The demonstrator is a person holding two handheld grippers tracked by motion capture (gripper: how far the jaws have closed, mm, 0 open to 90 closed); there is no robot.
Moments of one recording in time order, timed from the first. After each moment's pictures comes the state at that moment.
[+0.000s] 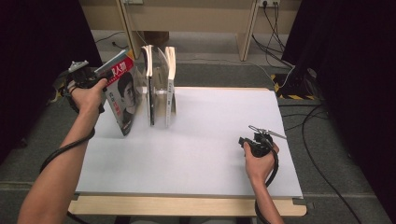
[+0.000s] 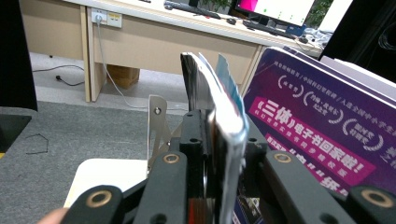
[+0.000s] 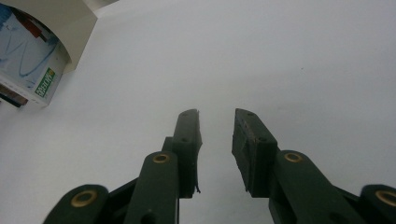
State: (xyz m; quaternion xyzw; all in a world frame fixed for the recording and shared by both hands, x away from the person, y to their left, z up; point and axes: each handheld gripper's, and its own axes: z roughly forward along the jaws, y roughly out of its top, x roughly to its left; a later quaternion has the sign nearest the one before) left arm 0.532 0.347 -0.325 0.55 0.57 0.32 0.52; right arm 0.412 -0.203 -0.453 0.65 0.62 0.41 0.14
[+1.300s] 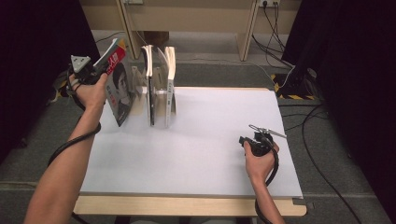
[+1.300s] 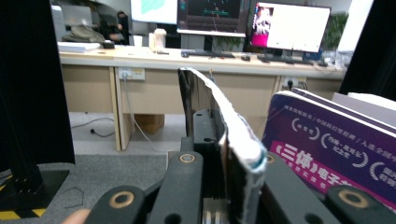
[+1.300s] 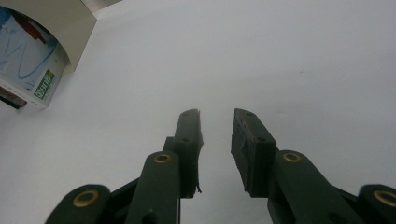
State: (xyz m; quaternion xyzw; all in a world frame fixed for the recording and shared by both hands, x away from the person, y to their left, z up) left arm 0.534 0.339 -0.321 0.52 0.52 0.43 0.52; right arm 0.414 -0.204 -0.452 0.65 0.62 0.41 0.15
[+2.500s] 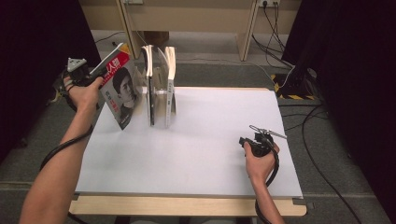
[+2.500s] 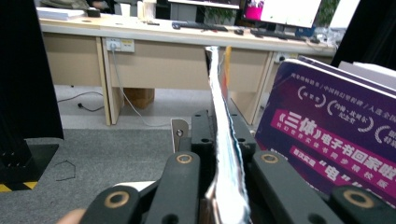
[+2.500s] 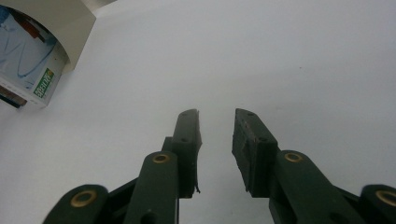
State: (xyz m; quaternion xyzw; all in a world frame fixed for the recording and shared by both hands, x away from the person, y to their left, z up) left arm 0.534 0.357 -0.322 0.56 0.54 0.36 0.51; right arm 0.413 -0.204 -0.454 0.66 0.61 0.41 0.14
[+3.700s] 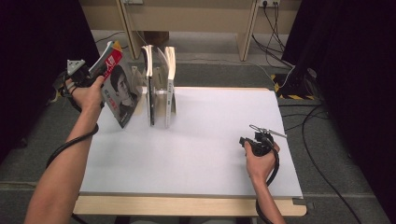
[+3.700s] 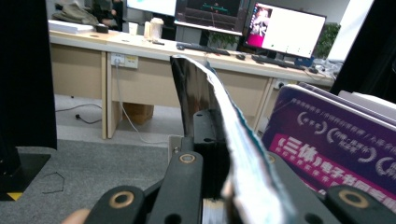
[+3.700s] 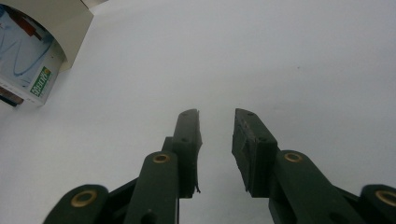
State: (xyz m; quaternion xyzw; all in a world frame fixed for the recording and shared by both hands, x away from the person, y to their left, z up) left arm 0.536 0.356 -0.334 0.51 0.54 0.39 0.54; right arm 0.415 -0.205 -0.454 0.66 0.62 0.41 0.14
